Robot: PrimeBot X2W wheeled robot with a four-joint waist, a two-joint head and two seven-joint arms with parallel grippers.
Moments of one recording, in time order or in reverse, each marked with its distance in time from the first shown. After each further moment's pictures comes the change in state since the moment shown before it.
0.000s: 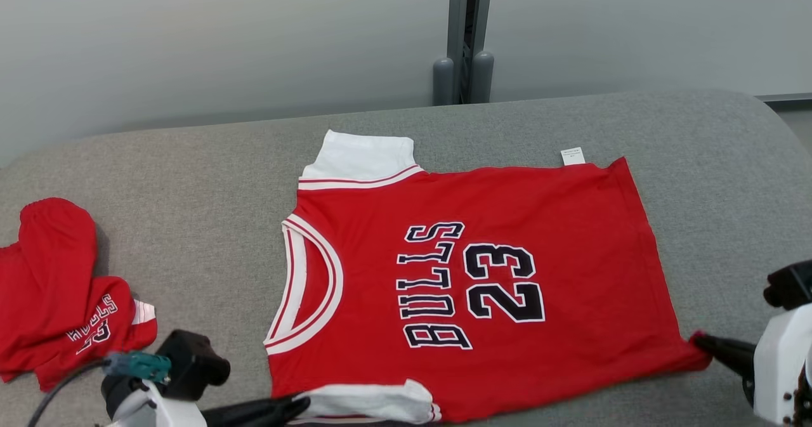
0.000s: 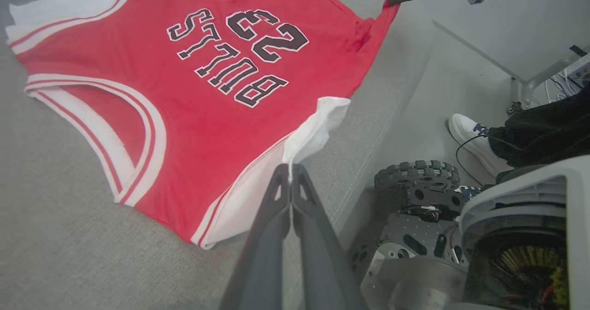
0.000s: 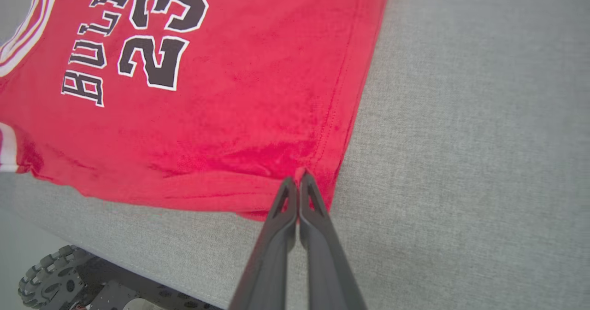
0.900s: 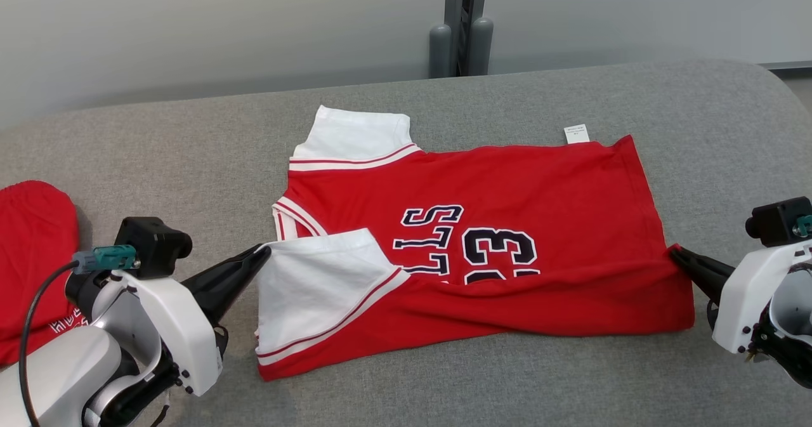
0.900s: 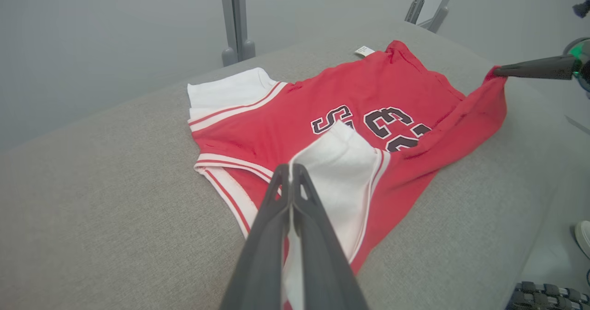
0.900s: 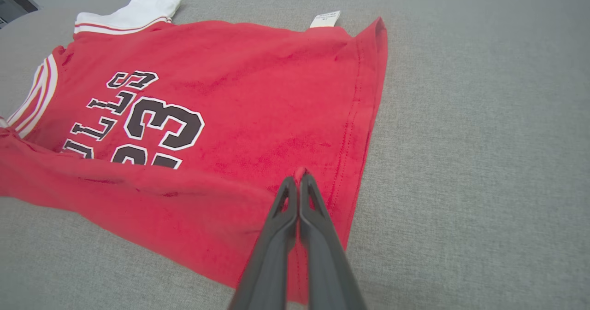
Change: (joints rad) left arm -0.146 -0.182 0.131 0.321 0.028 0.131 -0.134; right arm -0.147 0.166 -0.055 0.179 -0.111 0.000 -0.159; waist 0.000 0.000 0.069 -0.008
